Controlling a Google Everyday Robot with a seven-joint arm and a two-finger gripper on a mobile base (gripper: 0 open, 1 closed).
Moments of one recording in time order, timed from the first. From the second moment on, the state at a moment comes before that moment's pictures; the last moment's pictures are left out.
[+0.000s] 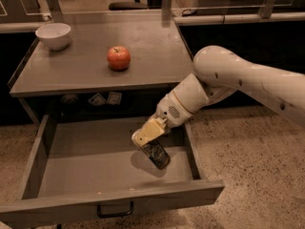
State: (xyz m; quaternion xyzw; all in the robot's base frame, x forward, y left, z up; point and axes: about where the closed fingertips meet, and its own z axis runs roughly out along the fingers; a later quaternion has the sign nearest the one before) arm 0.489 0.017 0.760 -0.50 0.78 0.36 0.13
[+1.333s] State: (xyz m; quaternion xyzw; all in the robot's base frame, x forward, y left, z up) arm 0.528 -0.023 0.708 -0.39 0.86 0.23 0.22
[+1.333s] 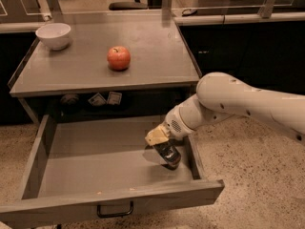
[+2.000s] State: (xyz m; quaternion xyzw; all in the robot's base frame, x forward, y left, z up) arm 0.528 -0.023 0.708 -0.39 0.86 0.23 0.22
